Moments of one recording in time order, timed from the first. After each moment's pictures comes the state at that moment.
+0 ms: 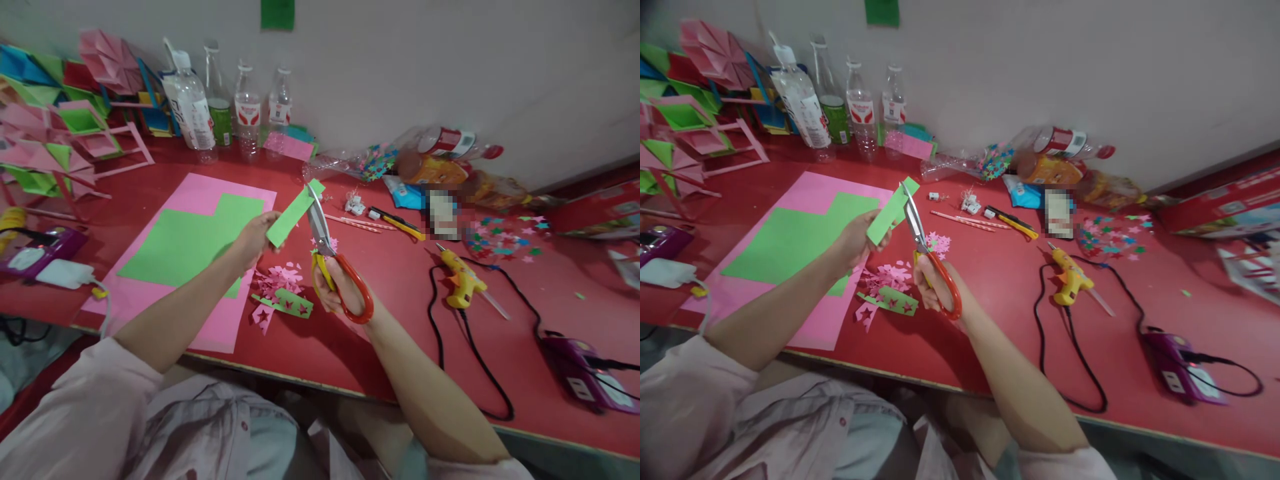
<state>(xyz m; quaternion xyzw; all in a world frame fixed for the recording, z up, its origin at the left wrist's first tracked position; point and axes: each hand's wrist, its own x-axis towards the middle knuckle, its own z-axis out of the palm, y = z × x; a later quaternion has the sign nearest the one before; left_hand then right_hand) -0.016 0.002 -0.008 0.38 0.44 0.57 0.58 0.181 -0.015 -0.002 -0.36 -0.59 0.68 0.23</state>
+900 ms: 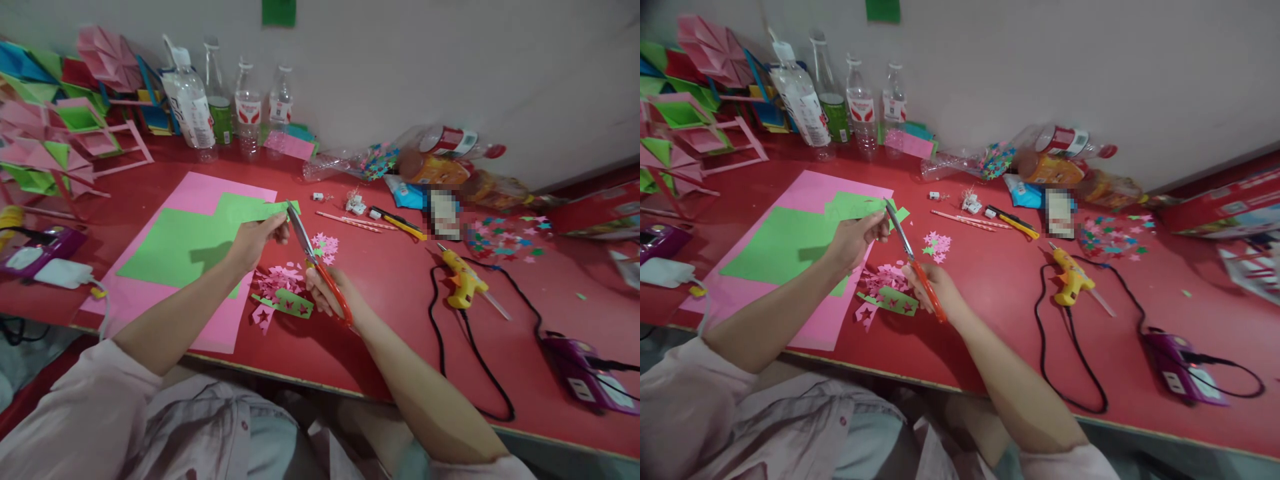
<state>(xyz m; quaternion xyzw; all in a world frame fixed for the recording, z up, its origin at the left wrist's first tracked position) -0.010 -0.004 -0.007 0.36 0.45 0.65 0.51 0.170 -0.026 -0.001 -0.46 -0.62 0.61 0.20</state>
